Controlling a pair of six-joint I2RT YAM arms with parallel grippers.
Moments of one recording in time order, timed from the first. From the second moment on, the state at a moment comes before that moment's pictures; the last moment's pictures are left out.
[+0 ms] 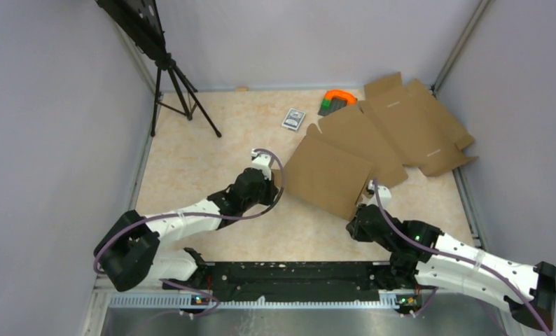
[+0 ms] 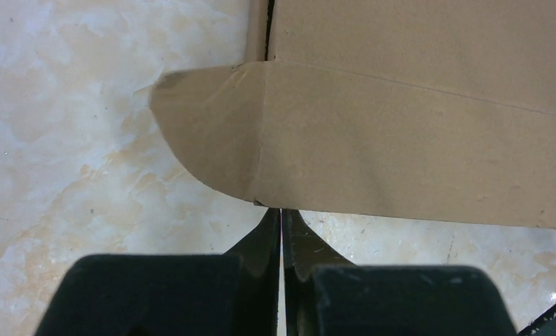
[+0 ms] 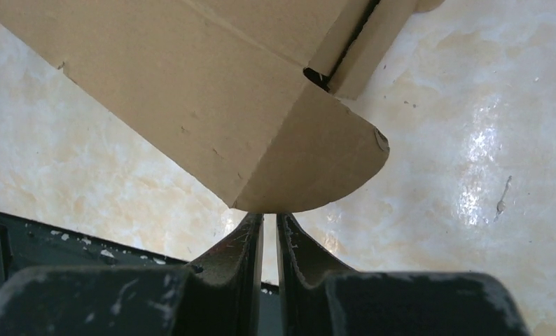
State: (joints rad) left arm -0.79 1.27 0.57 0.13 -0.14 -0.44; right arm 1.05 0.59 0.46 -0.72 0.41 0.97
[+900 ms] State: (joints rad) left arm -0.76 1.05 0.72 -0.19 -0.17 -0.42; right arm 1.05 0.52 0.62 -0.77 0.37 1.04
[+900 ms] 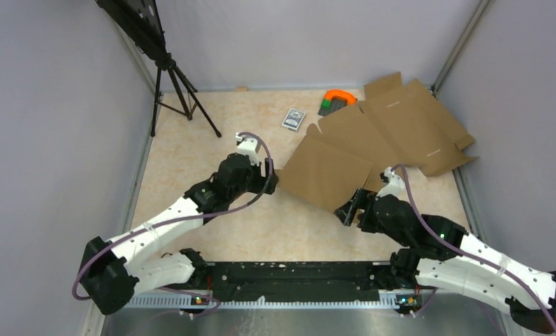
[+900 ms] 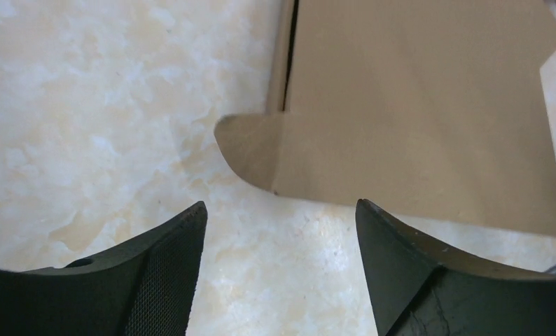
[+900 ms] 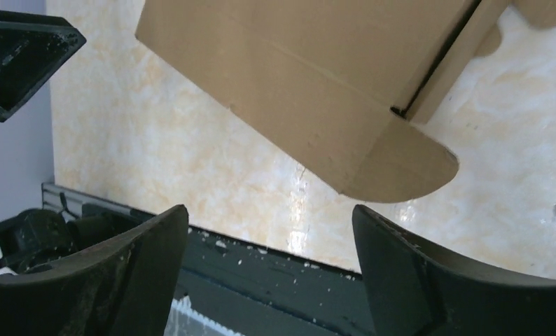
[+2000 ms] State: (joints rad) left arm -0.56 1.75 1.07 -0.08 0.27 -0.32; right arm 0.47 0.81 0.44 -0.52 0.11 0.84
